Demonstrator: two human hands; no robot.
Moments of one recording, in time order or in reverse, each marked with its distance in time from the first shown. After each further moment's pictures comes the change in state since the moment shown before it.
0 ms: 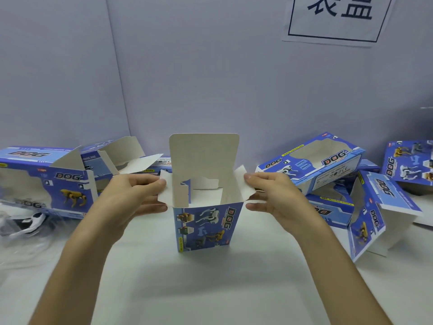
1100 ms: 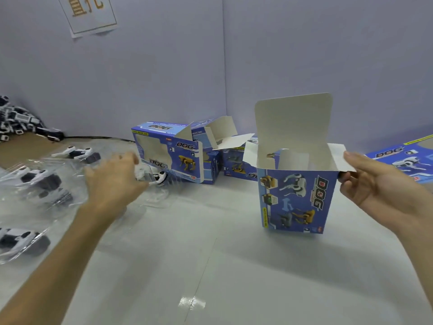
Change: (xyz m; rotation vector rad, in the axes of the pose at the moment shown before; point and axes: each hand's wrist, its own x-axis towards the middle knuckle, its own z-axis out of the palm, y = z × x) left_hand -0.051 -0.020 -0.175 1.463 0.736 -0.046; right_hand 0.000 0.003 0.019 0.393 -0.195 0.074
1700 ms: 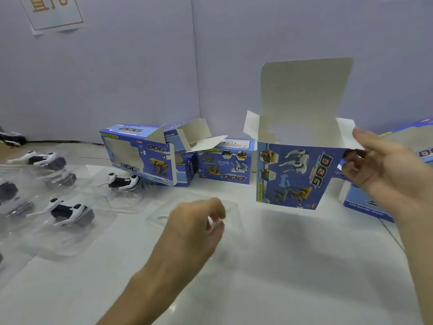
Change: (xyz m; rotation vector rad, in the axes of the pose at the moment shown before) left_hand -0.135 0.117 -0.005 -0.698 -0.074 0.629; right_hand -0.021 -0.044 -0.022 0.014 0.087 -0.217
